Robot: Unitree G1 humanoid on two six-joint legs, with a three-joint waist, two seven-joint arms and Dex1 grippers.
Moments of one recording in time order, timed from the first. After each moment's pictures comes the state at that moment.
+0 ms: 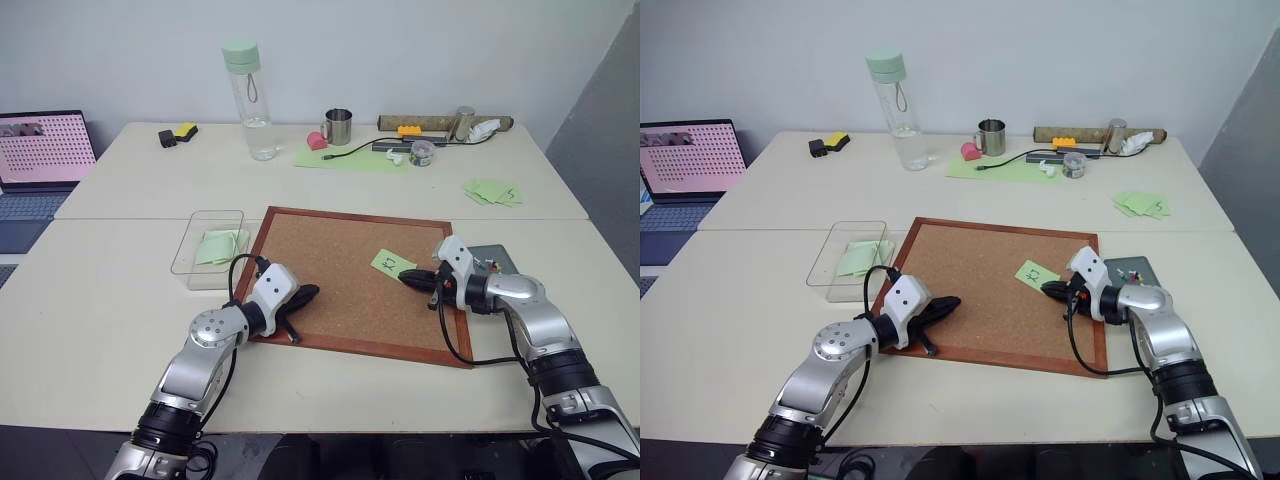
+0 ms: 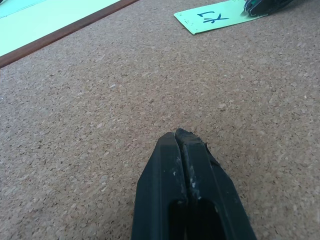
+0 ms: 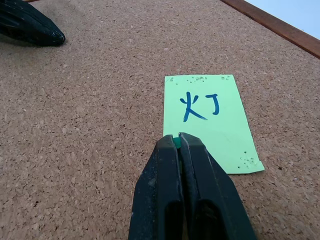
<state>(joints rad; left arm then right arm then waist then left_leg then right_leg) -0.20 0.45 -0.16 -0.01 -0.11 0.20 -0.71 -0.46 -0.51 0.10 0.25 0.18 0.28 0.98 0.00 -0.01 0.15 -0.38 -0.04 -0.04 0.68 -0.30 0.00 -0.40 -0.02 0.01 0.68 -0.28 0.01</state>
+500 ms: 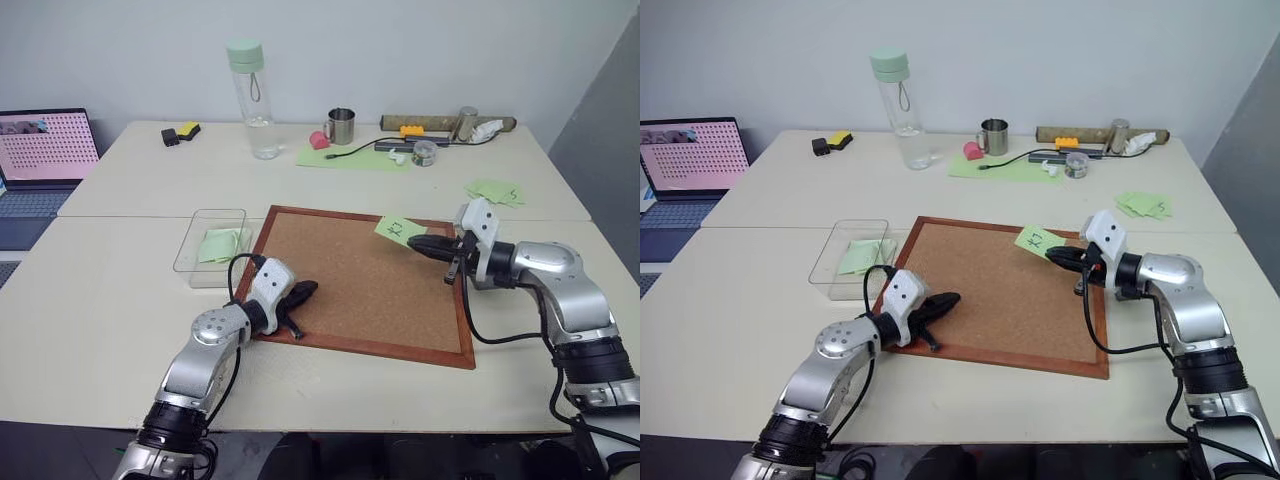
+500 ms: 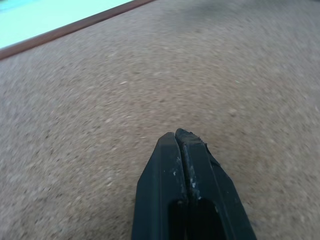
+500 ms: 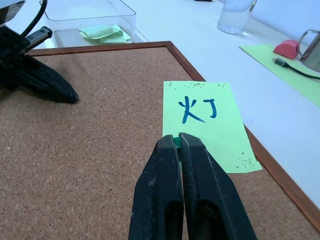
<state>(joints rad) -0.21 0.40 -0.07 -0.07 -0.24 0.37 -0.67 -0.51 -0.61 0.04 0.03 0.24 0.30 0.98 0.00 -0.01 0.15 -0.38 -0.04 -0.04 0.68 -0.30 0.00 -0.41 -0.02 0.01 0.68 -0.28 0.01</state>
